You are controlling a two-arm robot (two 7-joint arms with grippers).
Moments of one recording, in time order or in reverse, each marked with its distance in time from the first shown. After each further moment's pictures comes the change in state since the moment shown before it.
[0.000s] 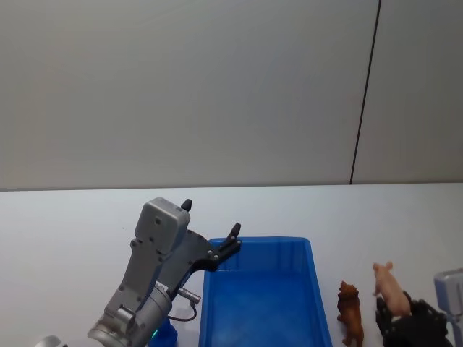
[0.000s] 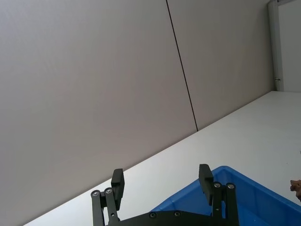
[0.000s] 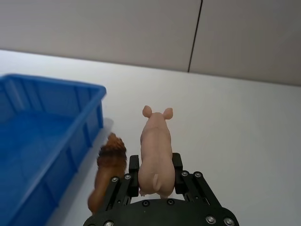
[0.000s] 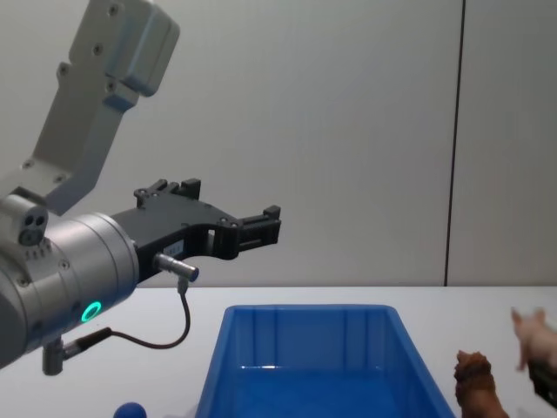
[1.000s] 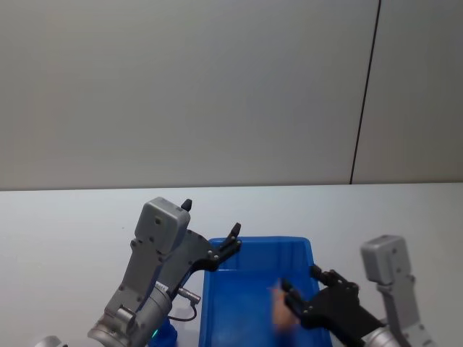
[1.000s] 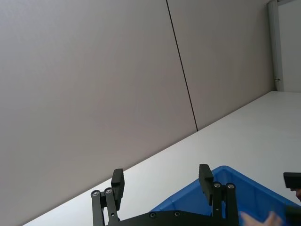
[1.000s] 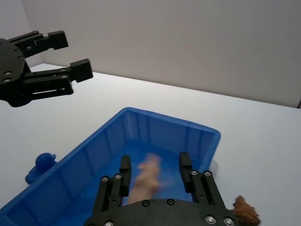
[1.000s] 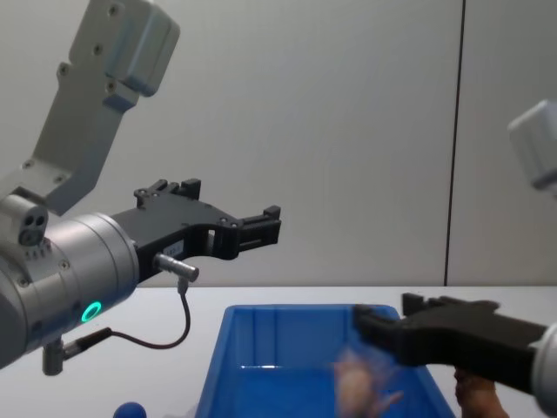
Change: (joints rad) left arm 0.000 0.000 0.000 0.000 0.000 0.000 0.000; right arm 0.133 -0.106 -0.065 0.046 -0.010 0.017 0.292
